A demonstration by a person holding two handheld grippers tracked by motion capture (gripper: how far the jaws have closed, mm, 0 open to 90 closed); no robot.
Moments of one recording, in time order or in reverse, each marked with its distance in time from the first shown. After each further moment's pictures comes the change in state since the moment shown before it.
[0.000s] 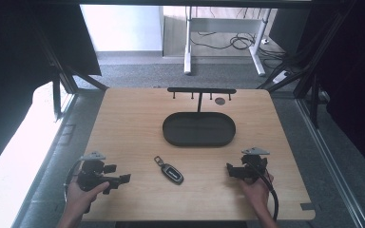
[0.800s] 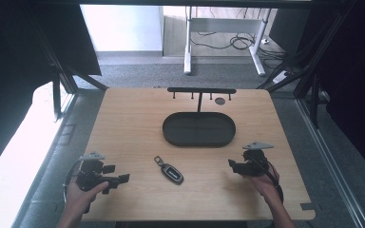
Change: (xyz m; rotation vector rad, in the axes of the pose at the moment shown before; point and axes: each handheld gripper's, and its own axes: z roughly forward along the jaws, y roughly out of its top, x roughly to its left) left arm 0.001 -0.001 -0.001 -0.003 0.006 -0.010; right arm 0.009 0.032 -0.040 0.026 0.091 -0.056
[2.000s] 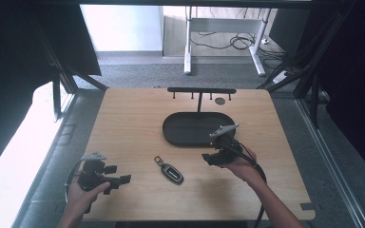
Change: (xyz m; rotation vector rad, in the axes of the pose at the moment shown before) left arm -0.001 0.001 0.004 0.016 -0.017 0.009; right arm 0.078 0.082 -0.008 0.109 0.148 -0.239
